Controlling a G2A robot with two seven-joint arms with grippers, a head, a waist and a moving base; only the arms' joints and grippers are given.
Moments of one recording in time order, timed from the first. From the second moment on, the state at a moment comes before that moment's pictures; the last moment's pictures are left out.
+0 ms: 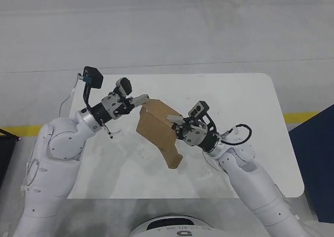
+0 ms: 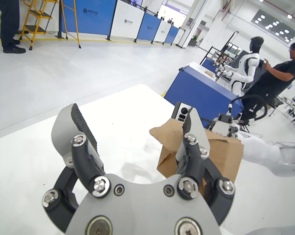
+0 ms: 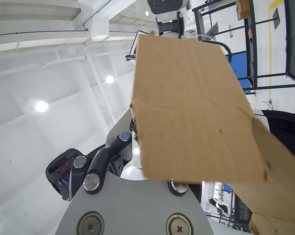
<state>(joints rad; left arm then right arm) 1.36 -1.15 -1.43 -1.84 0.48 -0.53 -0.56 -1.46 -1.24 1.14 -1.74 0.94 0.04 0.79</state>
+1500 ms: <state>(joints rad) 1.50 -1.11 -1.45 -1.93 0.48 -0.56 -0.59 -1.54 -1.23 1.17 -1.79 0.98 0.04 0.84</state>
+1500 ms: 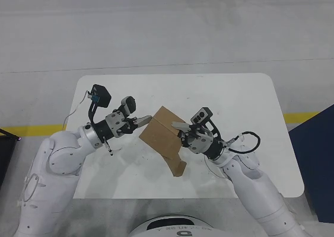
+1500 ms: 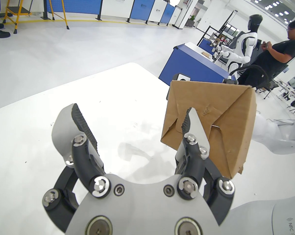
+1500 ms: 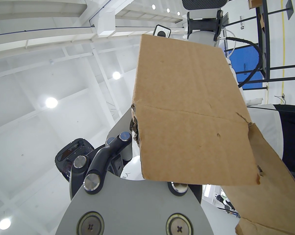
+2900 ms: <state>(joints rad) 1.53 -1.08 -1.43 -1.95 0.44 -0.57 -0.61 -1.56 -1.22 1.16 -1.82 0.97 0.05 0.84</state>
